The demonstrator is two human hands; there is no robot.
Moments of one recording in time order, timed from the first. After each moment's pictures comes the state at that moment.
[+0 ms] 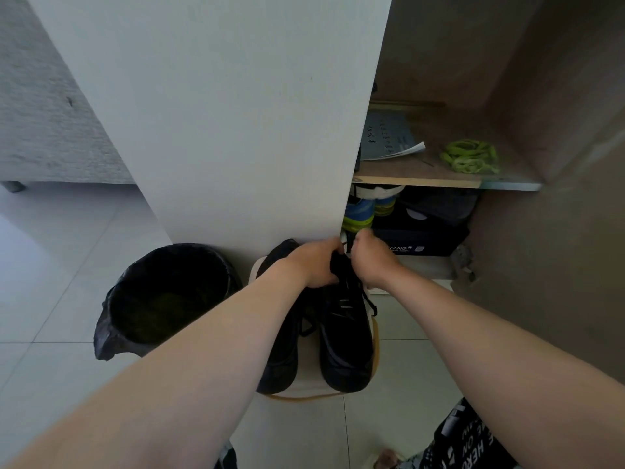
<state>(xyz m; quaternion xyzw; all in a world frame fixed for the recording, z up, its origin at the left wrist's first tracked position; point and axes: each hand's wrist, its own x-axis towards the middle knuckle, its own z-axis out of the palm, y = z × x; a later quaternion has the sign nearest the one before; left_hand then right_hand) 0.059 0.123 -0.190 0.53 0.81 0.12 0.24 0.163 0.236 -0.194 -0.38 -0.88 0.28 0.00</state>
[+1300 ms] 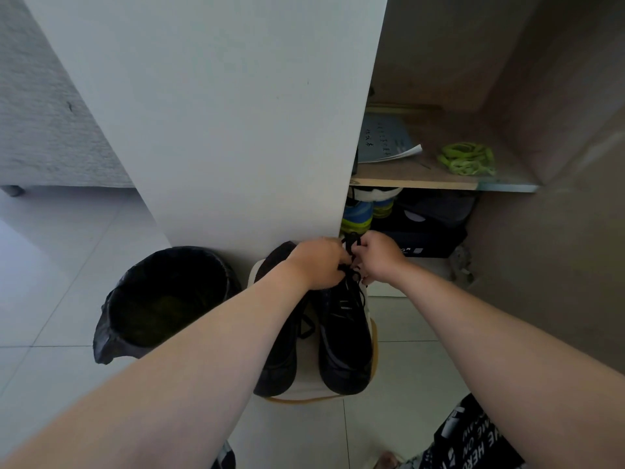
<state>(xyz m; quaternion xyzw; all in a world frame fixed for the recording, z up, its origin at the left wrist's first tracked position) 0.067 0.128 -0.181 0.63 0.77 0.06 0.11 0.169 0.250 -0.193 -0.40 -0.82 0.42 0.02</state>
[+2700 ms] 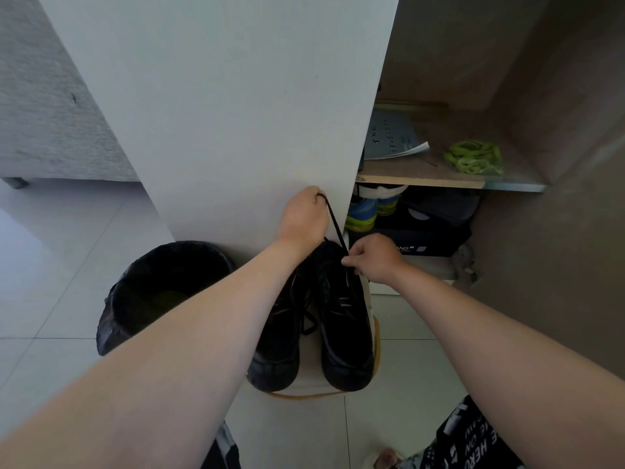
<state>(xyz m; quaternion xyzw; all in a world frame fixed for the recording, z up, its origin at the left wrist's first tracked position) 0.048 0.131 -0.139 0.28 0.81 0.49 0.14 0.169 0.240 -0.196 -0.34 -0.88 0.34 0.00</state>
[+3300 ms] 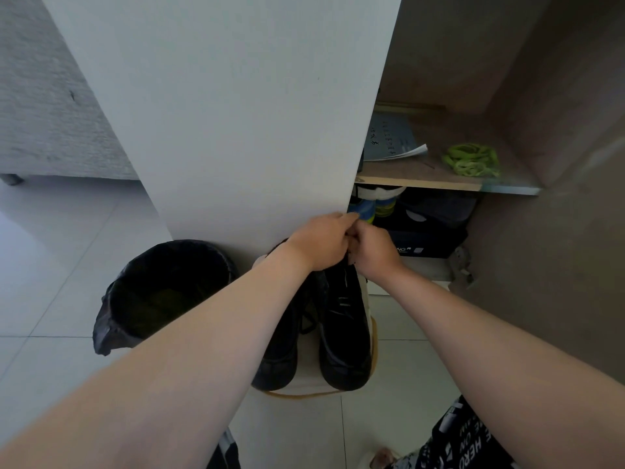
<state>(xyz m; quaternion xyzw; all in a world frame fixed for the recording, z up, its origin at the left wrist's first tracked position) 0.059 0.133 -0.158 0.57 0.79 0.18 0.14 0.164 0.232 -0.189 -0.26 -0.91 0.30 0.14</state>
